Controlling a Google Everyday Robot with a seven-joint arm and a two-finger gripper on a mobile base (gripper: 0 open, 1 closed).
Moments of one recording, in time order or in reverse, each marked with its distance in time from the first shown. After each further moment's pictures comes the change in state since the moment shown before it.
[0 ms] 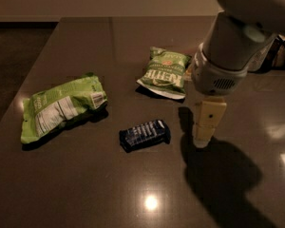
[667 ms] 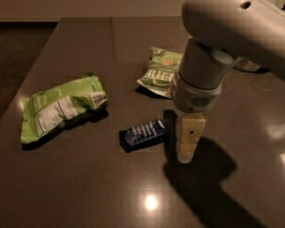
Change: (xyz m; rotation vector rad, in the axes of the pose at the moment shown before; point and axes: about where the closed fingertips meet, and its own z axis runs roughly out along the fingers) arm -0.028 0.020 0.042 -0.079 0.000 -0.055
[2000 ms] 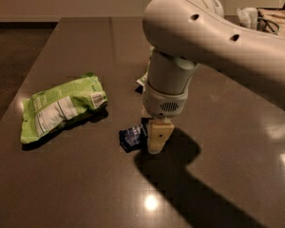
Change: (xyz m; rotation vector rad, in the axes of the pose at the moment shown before) arm -0.052 0.003 0.035 -0.094 -0.010 -0.070
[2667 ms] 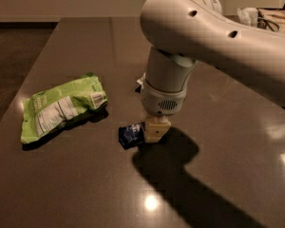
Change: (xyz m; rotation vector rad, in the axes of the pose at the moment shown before) arm -0.002 -0.001 -0.005 -0.001 -0.003 0.002
